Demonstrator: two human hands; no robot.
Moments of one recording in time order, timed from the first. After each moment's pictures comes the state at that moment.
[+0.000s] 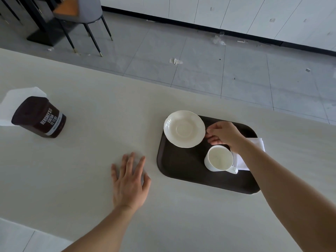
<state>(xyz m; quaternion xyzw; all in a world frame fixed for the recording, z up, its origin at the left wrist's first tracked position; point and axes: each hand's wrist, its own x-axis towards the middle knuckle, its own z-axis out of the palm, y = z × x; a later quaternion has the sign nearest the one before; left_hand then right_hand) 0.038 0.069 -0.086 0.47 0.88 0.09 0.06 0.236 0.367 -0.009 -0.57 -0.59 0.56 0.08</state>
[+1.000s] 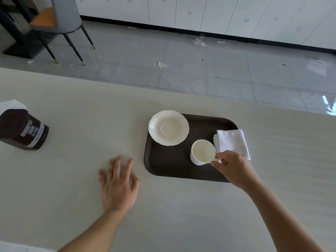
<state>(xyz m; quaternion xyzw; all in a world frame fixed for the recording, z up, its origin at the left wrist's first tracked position) 0.040 0.068 -0.080 0.47 0.87 0.10 0.06 0.342 0.257 -0.002 -0.52 -0.81 0.25 0.11</state>
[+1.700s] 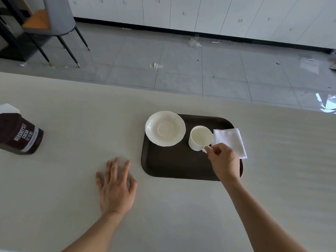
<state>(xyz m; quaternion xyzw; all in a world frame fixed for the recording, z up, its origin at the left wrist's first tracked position) 0.035 0.068 -0.091 0.48 0.87 0.10 0.05 0.303 0.260 -0.023 -0.66 -0.66 0.26 0.25</state>
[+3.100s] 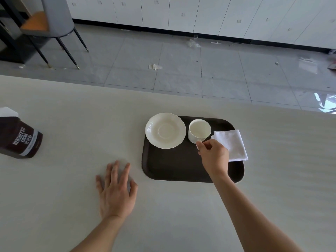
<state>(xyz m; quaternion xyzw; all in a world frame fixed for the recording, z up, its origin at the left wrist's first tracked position) 0.038 0.068 -0.082 0.48 0.87 0.08 0.06 0.264 0.267 -0.021 -0.67 -0.61 0.30 0.28</state>
